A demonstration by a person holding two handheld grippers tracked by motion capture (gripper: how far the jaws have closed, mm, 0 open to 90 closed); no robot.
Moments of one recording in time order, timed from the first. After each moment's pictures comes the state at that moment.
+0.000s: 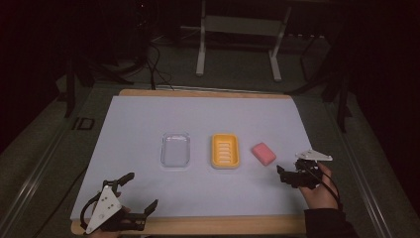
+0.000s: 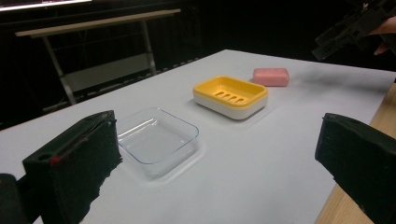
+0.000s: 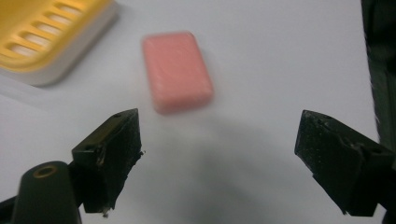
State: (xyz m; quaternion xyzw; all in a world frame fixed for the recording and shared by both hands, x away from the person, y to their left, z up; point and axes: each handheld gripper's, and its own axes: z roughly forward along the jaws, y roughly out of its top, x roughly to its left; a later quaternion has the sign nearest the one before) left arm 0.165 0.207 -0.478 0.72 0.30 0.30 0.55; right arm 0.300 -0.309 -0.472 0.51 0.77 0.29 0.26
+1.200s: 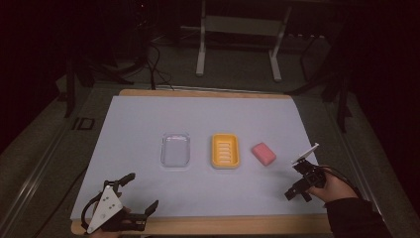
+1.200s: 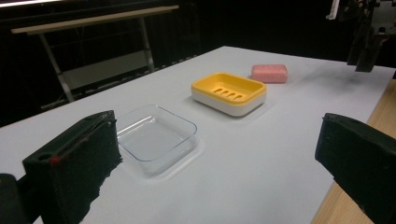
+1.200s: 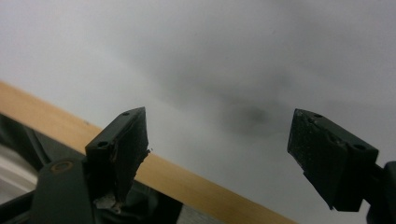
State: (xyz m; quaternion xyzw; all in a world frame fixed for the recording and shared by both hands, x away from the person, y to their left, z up) left arm 0.165 0.206 -0.479 0.72 0.30 0.30 0.55; right arm 0.316 -0.322 -0.469 0.53 0.85 0.05 -0.06
